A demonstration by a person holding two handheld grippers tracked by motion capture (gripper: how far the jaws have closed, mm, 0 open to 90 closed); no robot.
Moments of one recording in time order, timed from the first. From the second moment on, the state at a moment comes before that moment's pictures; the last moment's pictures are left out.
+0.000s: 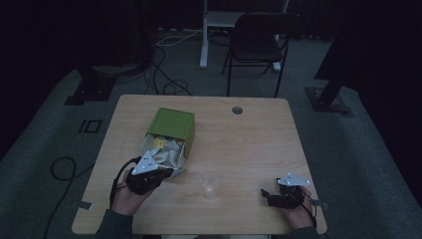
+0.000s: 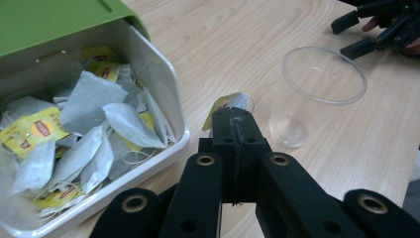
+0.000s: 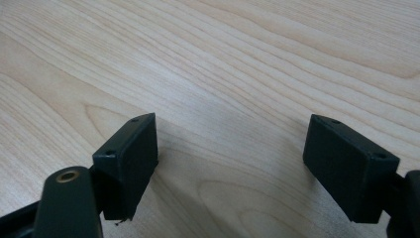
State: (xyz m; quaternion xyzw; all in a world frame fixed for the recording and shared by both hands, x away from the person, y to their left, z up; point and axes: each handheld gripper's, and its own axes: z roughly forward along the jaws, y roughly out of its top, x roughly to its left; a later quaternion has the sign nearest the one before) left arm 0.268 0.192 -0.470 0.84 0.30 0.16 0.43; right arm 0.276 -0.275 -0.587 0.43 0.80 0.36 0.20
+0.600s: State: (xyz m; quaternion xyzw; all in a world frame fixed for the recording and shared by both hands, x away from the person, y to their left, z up) left arm 0.271 0.173 -0.464 0.84 0.28 0.14 0.44; right arm 0.276 -0.275 -0.587 0.43 0.80 0.36 0.20
